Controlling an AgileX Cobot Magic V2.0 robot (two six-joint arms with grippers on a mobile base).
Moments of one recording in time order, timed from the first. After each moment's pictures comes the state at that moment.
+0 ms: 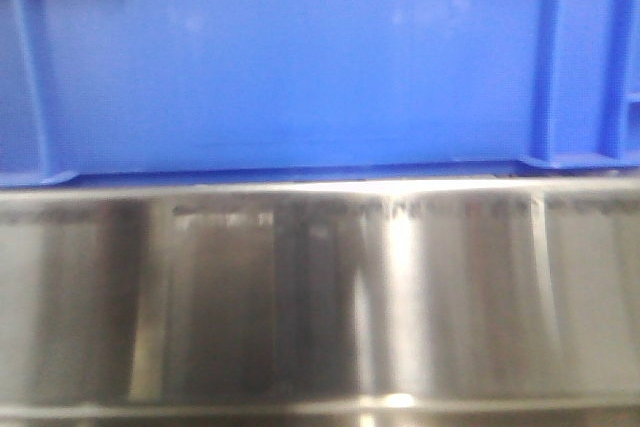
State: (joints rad) left arm -0.63 0.57 -0.73 0.54 0.15 -0.73; right arm 0.89 0.58 -0.89 -0.59 0.38 0.53
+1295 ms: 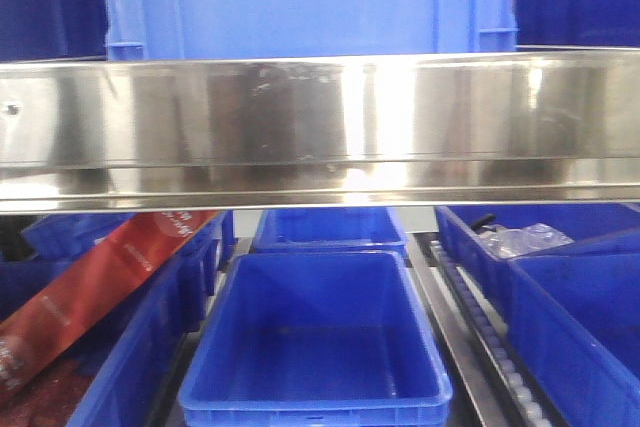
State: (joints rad) left arm -0.63 0.57 -0.73 0.54 0.15 -0.73; right arm 0.89 0.58 -0.89 -0.59 0.38 0.52
